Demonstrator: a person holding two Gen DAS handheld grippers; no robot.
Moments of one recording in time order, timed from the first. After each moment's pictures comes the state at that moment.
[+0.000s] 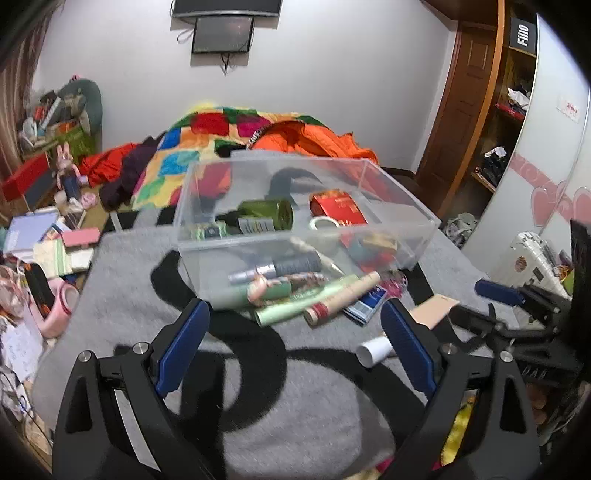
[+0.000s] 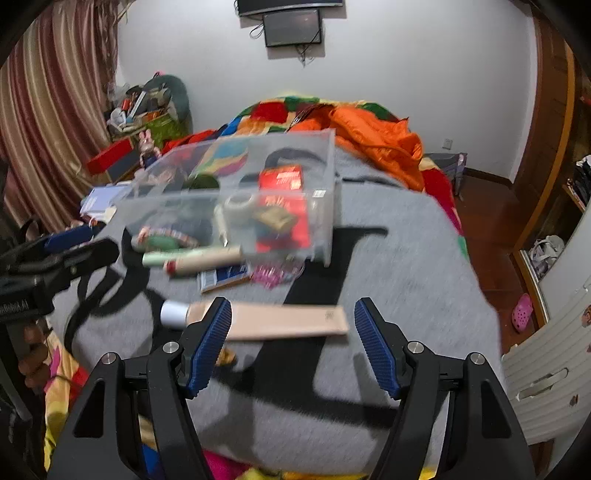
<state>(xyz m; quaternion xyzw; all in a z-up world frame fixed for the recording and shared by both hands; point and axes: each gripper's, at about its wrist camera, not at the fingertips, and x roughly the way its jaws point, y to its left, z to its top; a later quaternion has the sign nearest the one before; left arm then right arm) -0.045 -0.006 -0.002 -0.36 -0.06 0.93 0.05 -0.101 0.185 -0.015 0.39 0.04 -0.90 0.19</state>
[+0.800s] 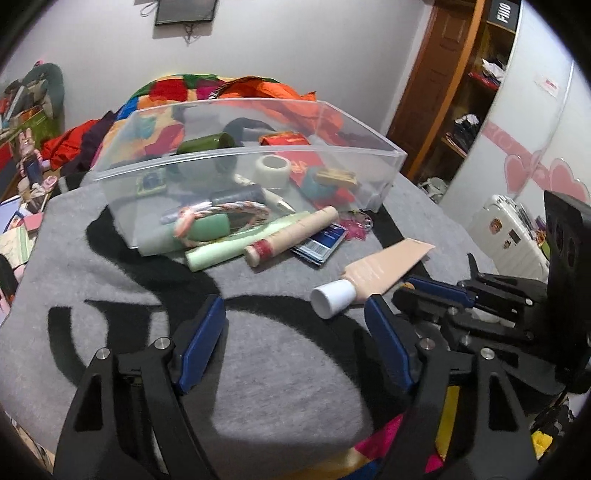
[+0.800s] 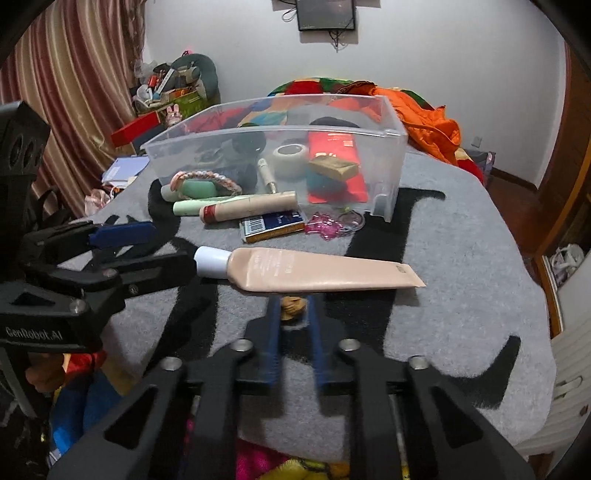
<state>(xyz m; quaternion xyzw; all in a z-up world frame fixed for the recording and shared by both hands) -0.041 0.028 -0.043 -0.41 -0.06 0.90 0.13 -0.084 0.162 -0.052 0.41 0.05 -0.88 0.24</state>
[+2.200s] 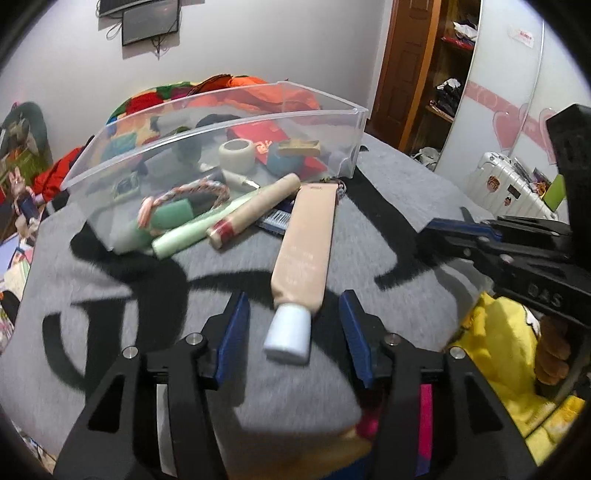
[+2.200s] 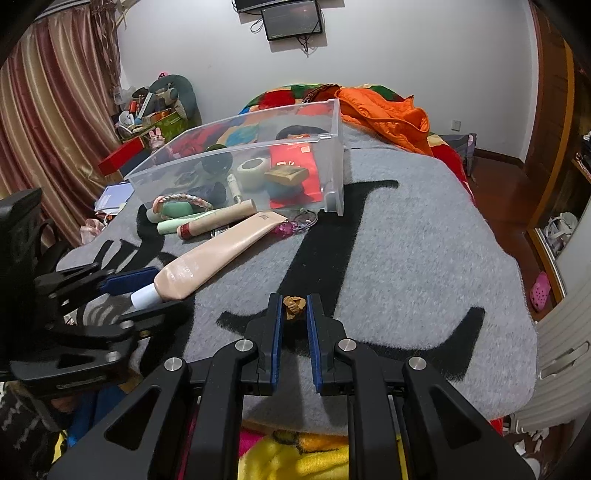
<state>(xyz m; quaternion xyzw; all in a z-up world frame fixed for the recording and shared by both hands) -0.028 0.060 -0.056 -0.41 0.02 0.90 0.15 -0.079 0.195 -0.041 0.40 0.01 -0.89 0.21</state>
